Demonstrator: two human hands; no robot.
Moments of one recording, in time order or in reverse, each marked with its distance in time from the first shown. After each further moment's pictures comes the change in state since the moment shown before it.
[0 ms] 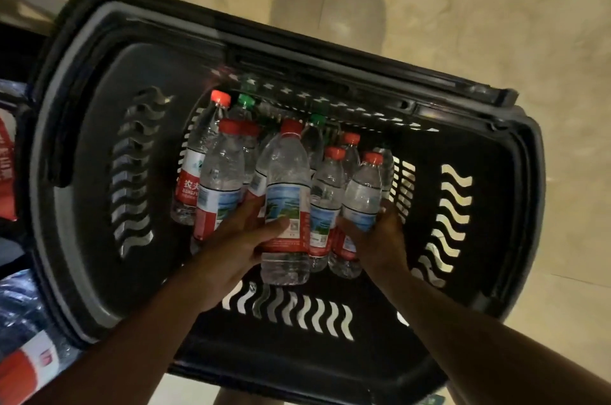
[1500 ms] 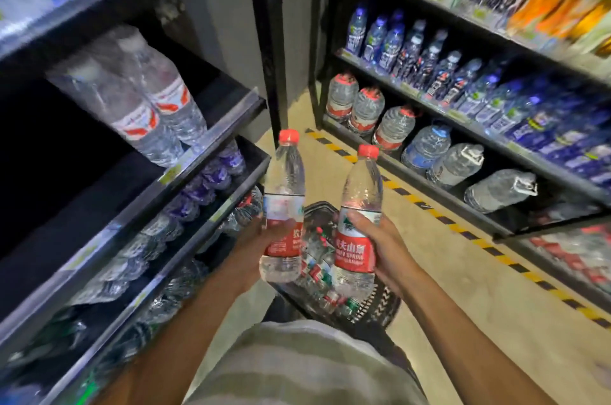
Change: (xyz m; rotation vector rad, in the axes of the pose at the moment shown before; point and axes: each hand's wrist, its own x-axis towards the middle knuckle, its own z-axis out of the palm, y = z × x) left_hand -0.635 0.119 0.034 -0.360 0.116 0.693; right_hand -0.598 -0.374 -0.127 0.258 -0.618 -0.500
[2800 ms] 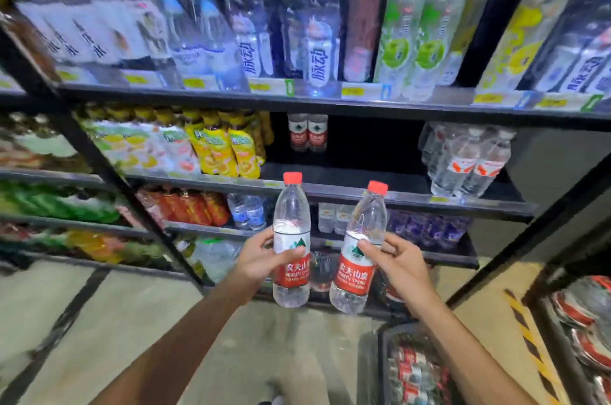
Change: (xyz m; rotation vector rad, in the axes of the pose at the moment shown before) left_hand -0.372 -0.126 -0.092 -0.261 0.905 0.610; right_hand -0.141 0.067 0.210 -0.567 -0.973 -0.210
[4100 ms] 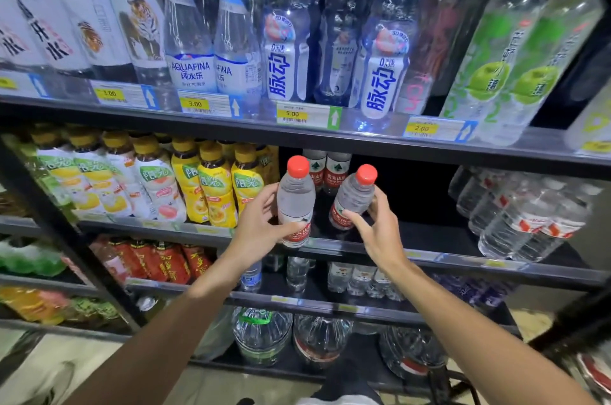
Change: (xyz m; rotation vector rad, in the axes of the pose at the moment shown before) left_hand 0.214 0.047 -0.084 0.283 0.009 0.526; right_hand 0.263 0.025 0.073 -0.446 0.138 -0.477
